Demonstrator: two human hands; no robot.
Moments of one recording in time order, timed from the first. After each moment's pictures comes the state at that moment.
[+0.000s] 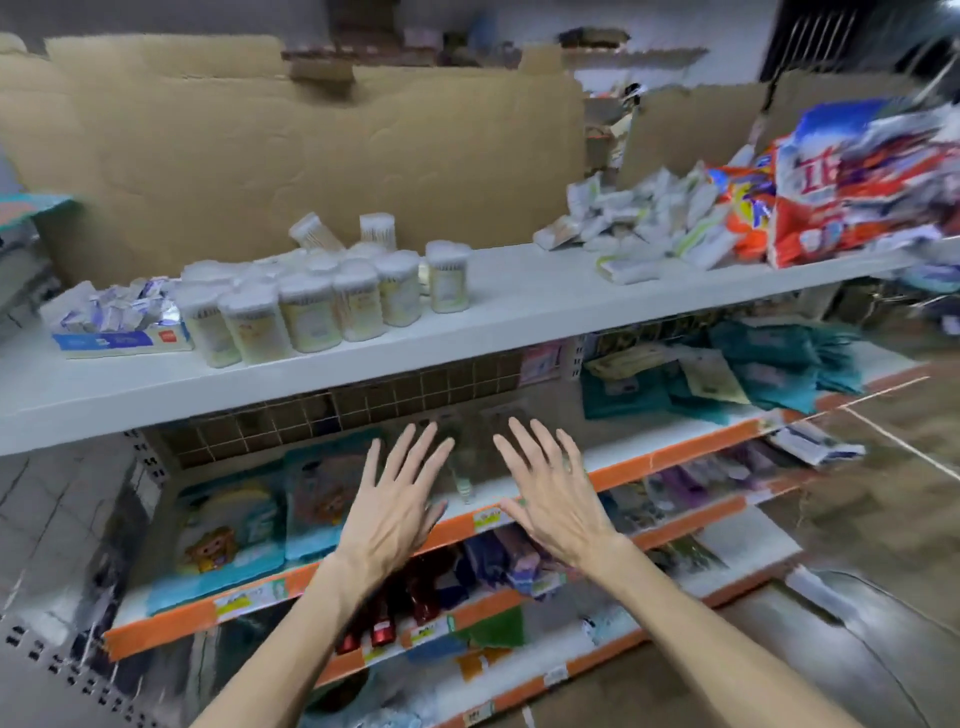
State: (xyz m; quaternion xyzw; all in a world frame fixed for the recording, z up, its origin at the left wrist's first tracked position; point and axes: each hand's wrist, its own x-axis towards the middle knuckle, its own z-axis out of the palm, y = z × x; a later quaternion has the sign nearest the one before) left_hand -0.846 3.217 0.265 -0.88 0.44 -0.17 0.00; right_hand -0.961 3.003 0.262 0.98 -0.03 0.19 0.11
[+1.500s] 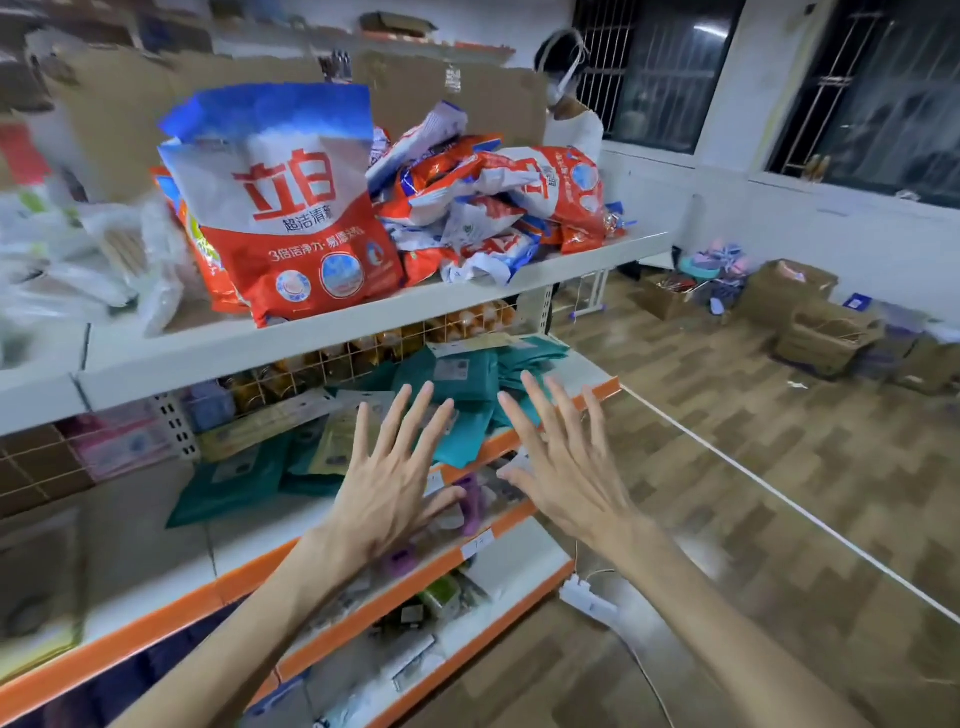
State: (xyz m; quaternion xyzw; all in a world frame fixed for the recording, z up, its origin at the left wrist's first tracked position) left_hand -1.037 2.540 0.302 -0.81 0.54 -0.20 -0.04; right_hand -1.206 2.365 0.314 0.94 -0.16 0.24 0.20
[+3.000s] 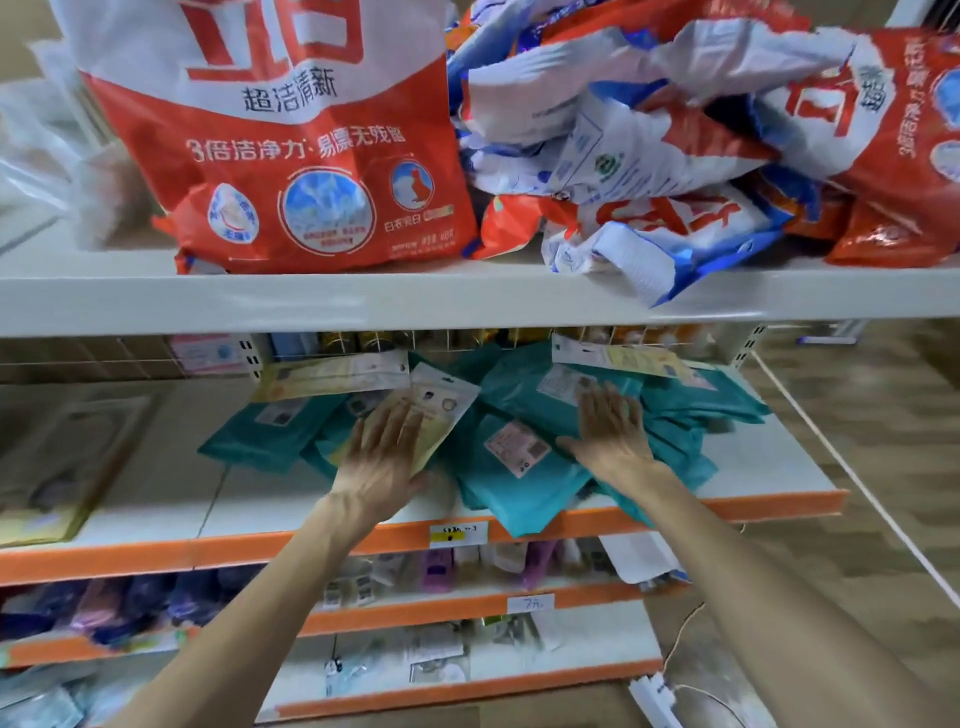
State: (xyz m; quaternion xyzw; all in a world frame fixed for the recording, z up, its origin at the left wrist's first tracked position) left_hand -0.874 2.452 0.141 -0.96 0.27 -0.02 -0.01; right_hand -0.928 2.141 0.168 0.99 -0.10 0.02 0.00
